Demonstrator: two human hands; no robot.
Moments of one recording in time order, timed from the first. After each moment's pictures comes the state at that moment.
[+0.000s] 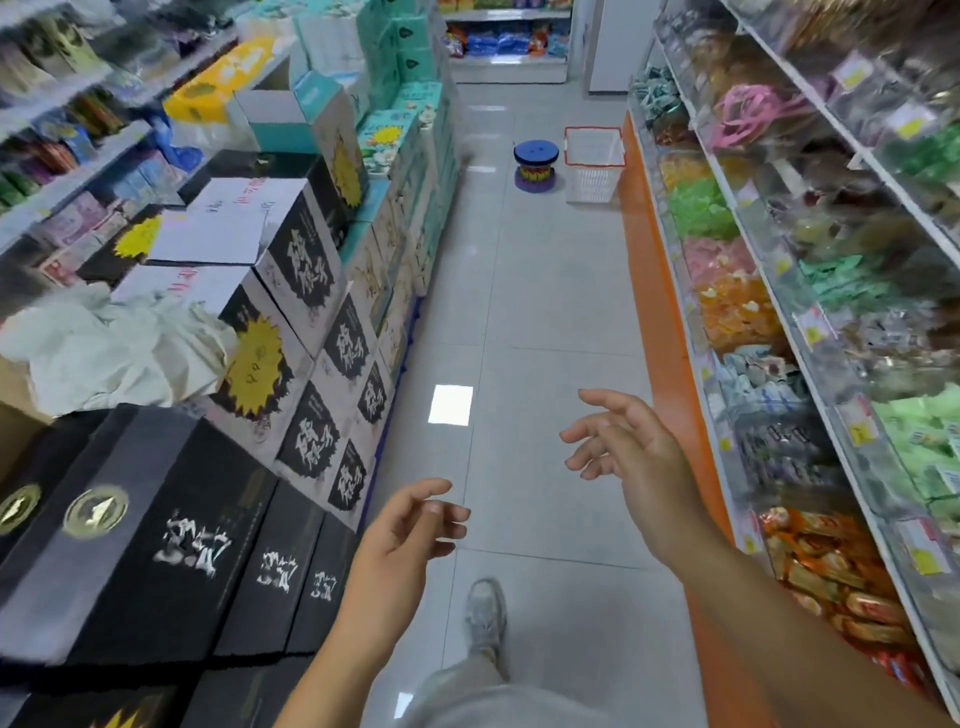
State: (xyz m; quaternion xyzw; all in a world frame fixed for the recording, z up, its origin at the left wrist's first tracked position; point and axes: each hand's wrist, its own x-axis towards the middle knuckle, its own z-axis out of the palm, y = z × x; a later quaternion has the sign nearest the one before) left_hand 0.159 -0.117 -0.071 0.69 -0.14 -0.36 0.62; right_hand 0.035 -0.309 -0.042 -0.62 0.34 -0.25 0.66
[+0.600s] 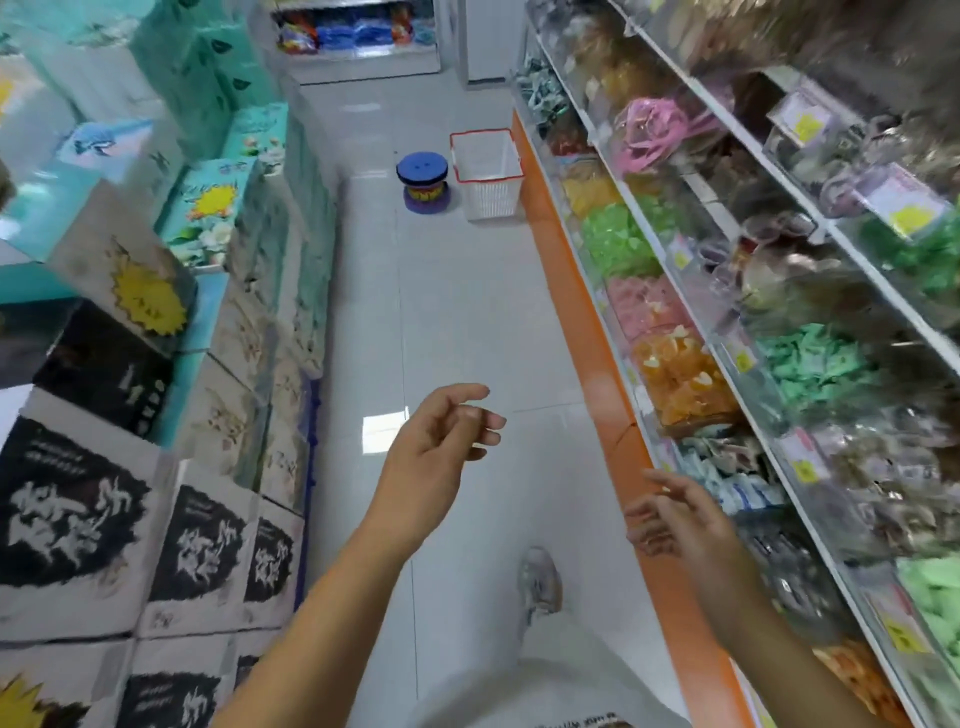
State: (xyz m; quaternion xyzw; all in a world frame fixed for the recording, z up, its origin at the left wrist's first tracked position) left_hand 0.364 -0.578 -0.044 0.64 -0.30 -0.43 0.56; right_hand 0.126 -0.641 -0.094 -0.50 0.53 -0.30 0.62
